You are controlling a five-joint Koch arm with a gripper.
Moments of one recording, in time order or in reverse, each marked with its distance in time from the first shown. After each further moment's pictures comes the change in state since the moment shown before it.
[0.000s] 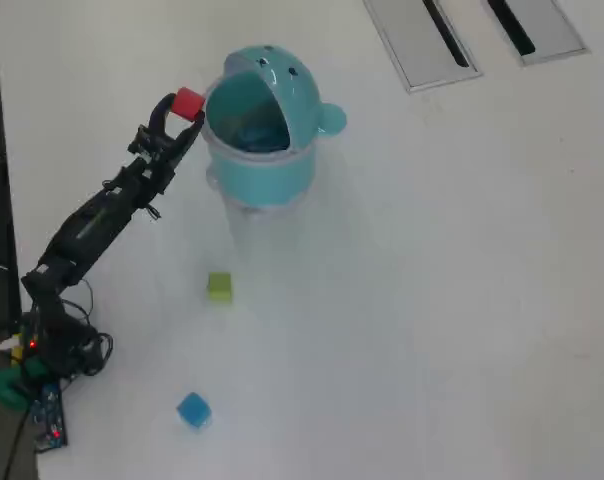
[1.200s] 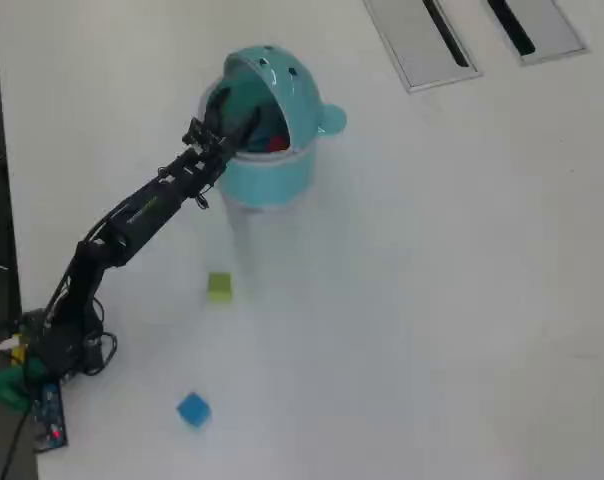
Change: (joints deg) arm 8.4 -27.4 -32.9 1.8 -6.7
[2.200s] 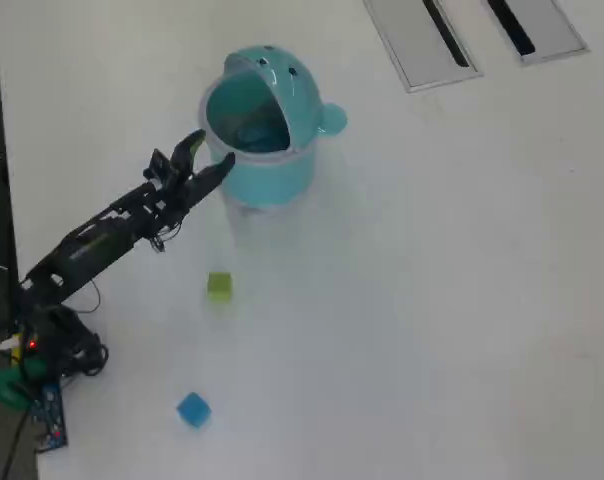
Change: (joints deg) arm 6.7 38.3 43.5 4.0 -5.6
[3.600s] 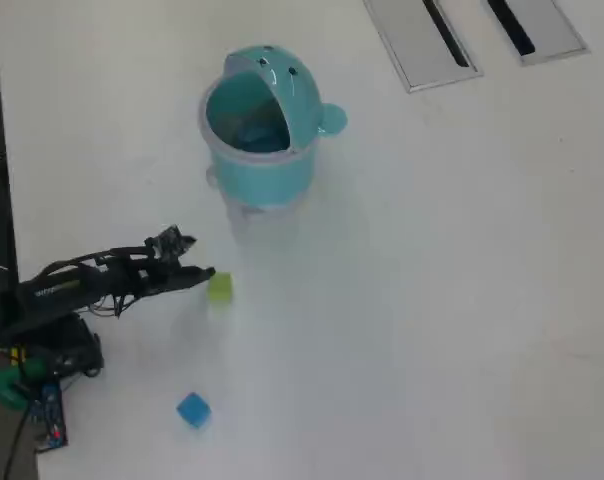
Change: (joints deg) arm 13.2 21.2 36.6 25.3 -0.4
